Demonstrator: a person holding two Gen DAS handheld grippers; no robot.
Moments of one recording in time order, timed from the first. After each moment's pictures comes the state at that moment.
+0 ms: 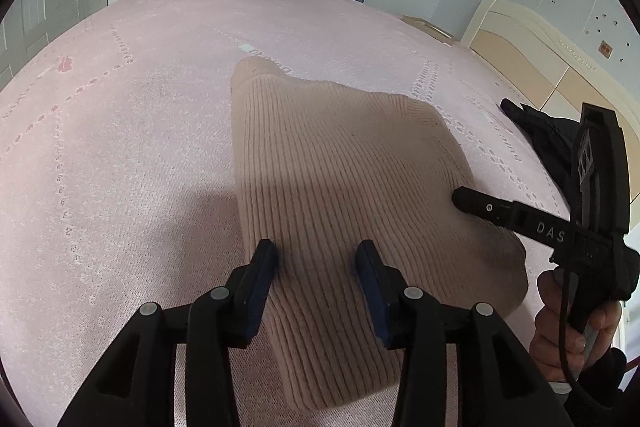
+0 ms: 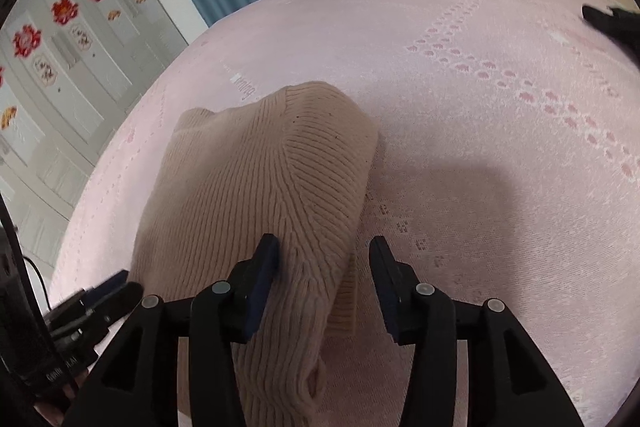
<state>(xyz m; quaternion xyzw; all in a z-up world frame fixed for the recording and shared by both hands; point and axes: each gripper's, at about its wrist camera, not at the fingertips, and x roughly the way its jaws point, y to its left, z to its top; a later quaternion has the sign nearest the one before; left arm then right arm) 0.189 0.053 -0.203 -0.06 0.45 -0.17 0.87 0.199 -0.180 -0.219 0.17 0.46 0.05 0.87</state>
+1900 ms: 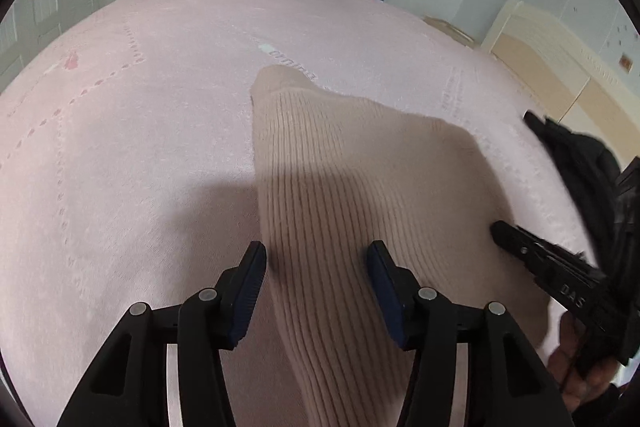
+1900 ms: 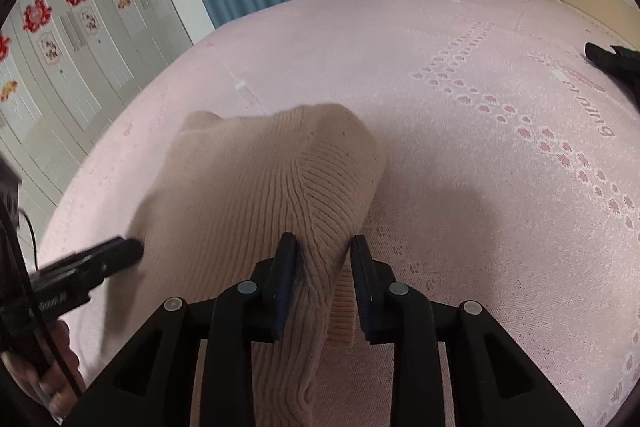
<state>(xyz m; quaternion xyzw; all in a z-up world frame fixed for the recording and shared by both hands) 0.228 0.056 -0.213 -0.05 0.46 -0.14 0.88 0.197 -0.169 -0.211 0.11 0.44 0.03 0.89</state>
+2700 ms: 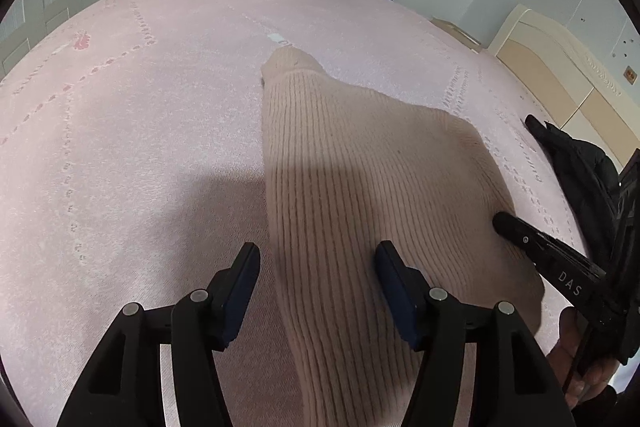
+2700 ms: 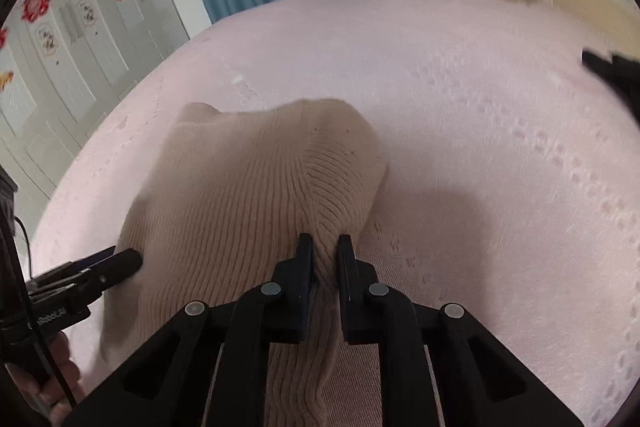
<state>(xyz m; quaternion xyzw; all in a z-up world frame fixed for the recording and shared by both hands) 0.207 0.068 -0.210 -0.09 0.47 -0.13 0.87 0.191 -0.163 -0.203 0.09 0.43 0.03 0.90</state>
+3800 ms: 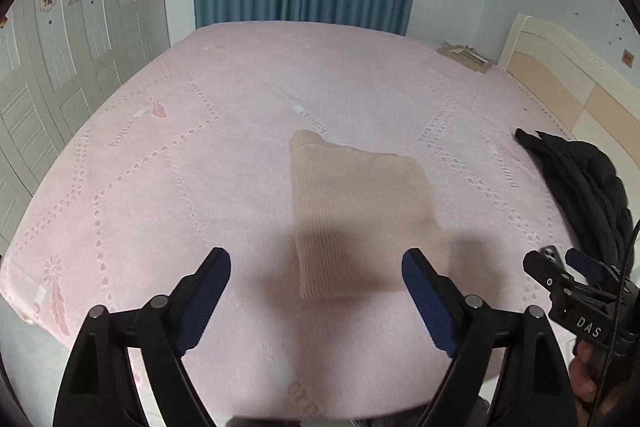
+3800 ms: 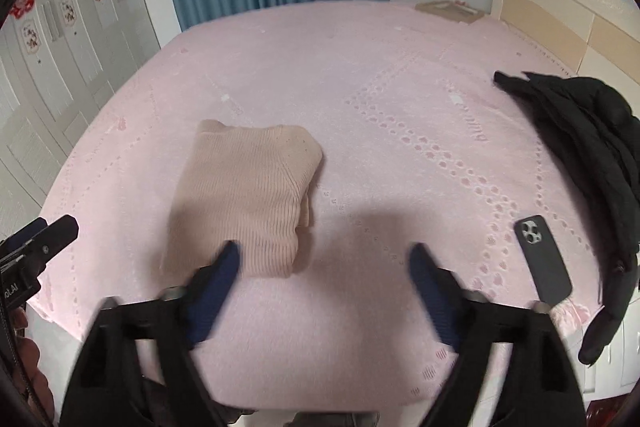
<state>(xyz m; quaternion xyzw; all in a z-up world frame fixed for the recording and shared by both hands) 0.072 0.054 -0.040 -0.02 0.42 -0.06 0.90 0.044 -0.164 -0.050 0.06 0.44 -0.06 0.89</state>
